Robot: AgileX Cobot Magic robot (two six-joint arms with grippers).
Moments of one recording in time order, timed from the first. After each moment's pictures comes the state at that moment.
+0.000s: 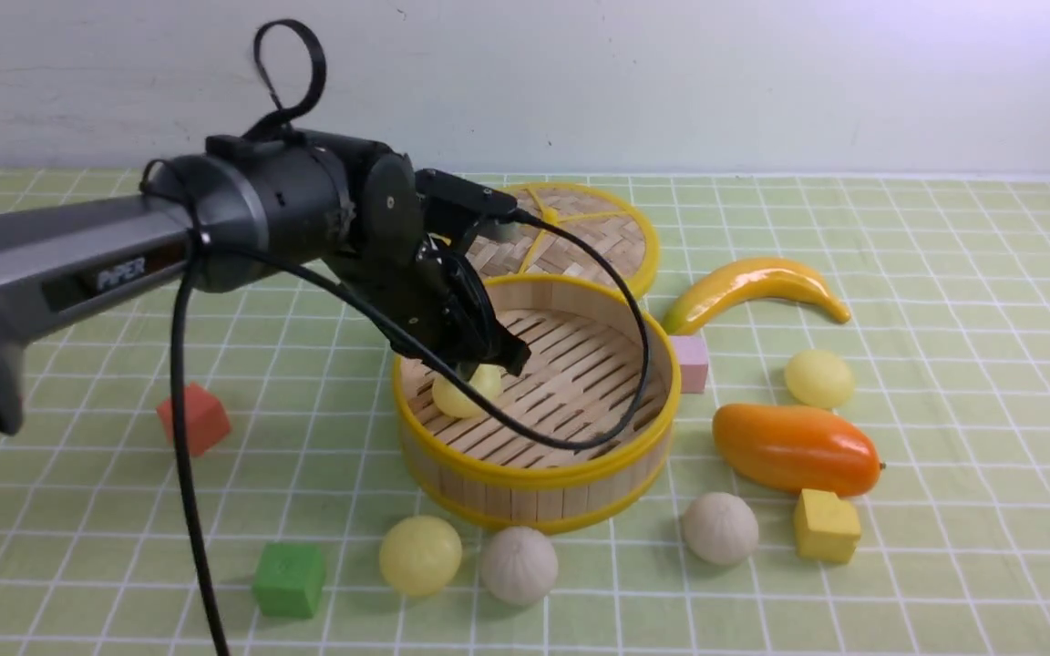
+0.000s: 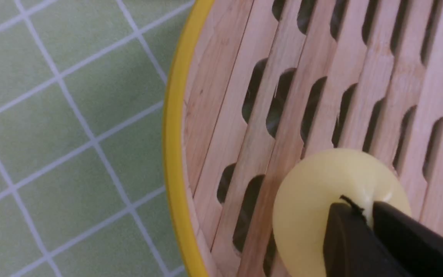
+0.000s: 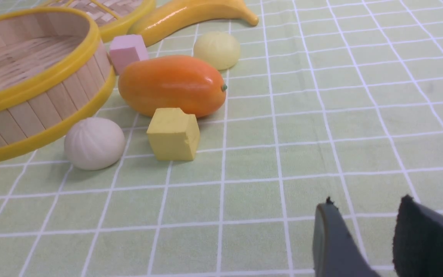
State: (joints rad) right arm 0.05 -0.01 0.02 0.01 0.39 0.13; left arm -0.44 2.06 -1.65 -0.07 0.70 0.15
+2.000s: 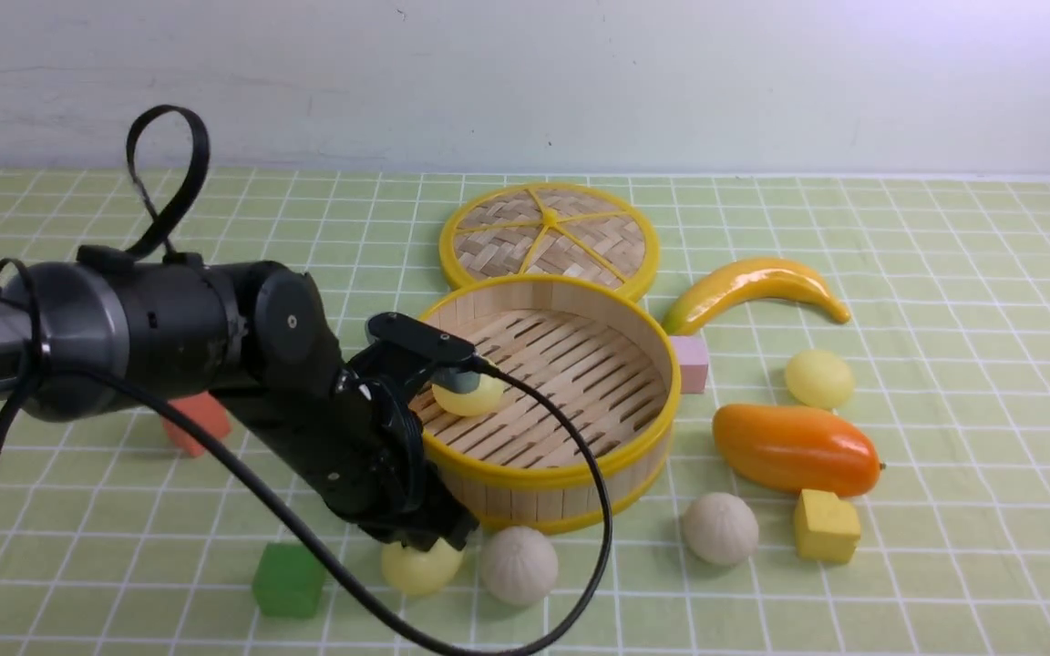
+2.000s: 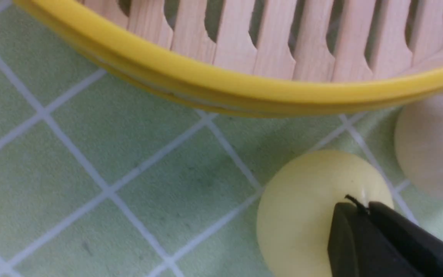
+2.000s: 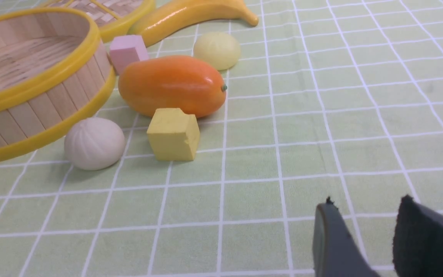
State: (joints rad) right arm 0.05 -0.01 0.02 0.01 0.39 0.13; left arm -0.44 1.77 -1.12 -0.34 0.65 0.42
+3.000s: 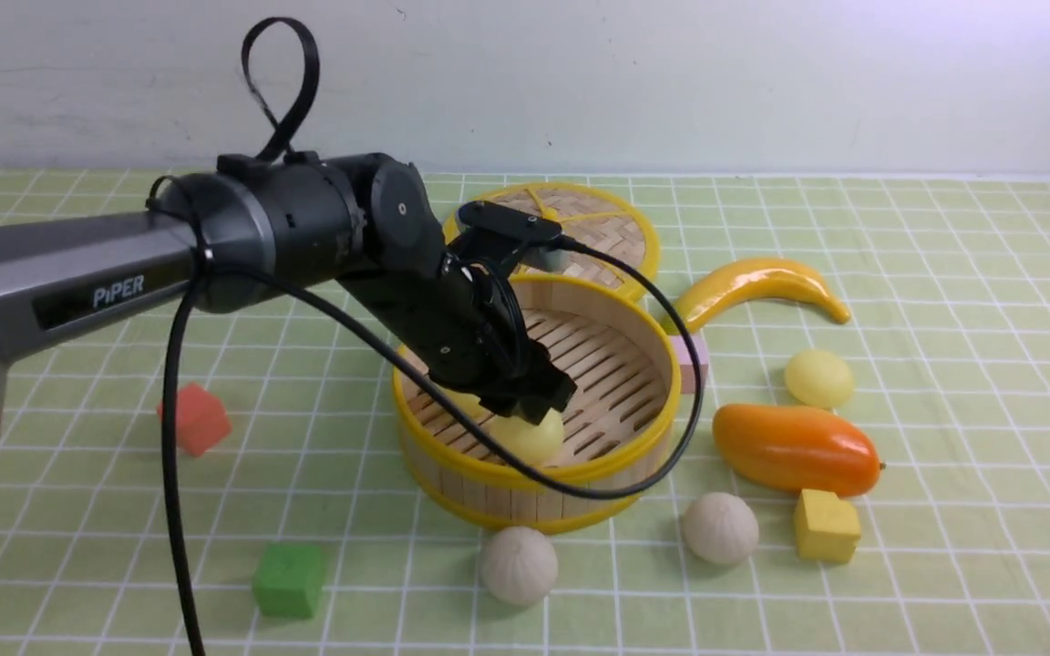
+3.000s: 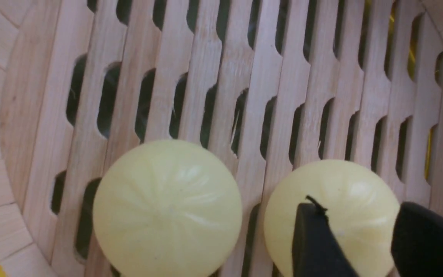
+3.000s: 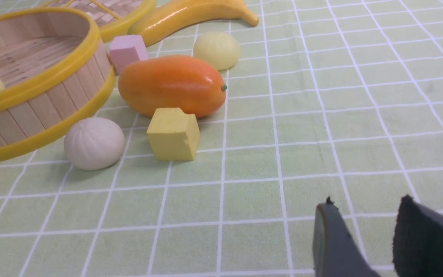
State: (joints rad) right arm 0.05 -0.01 0.02 0.01 0.39 0.13; left arm -0.47 1.98 -1.56 -0.34 0.70 0.38
